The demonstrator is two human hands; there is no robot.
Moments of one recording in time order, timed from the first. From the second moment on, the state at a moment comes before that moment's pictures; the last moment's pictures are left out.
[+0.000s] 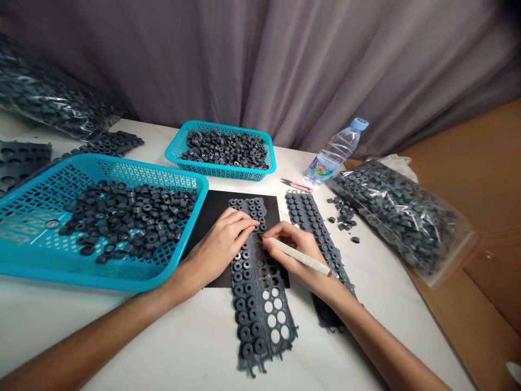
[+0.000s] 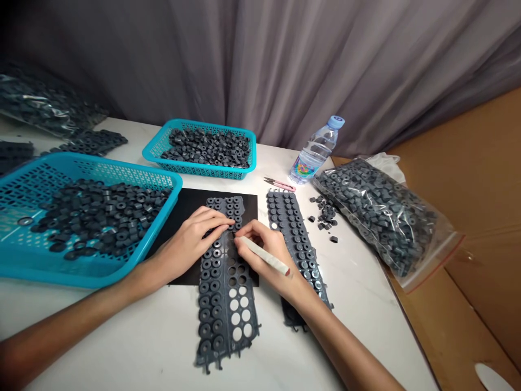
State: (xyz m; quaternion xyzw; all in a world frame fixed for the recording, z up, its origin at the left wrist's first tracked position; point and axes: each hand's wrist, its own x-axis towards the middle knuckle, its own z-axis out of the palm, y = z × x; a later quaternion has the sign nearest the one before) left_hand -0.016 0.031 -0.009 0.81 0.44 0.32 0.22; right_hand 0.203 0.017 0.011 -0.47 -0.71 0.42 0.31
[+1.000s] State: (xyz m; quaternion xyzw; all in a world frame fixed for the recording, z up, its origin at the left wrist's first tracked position) left_hand -0.013 0.030 -0.008 0.83 0.43 0.31 0.17; right_hand 0.204 0.022 0.007 -0.47 -0.70 0.43 0.32
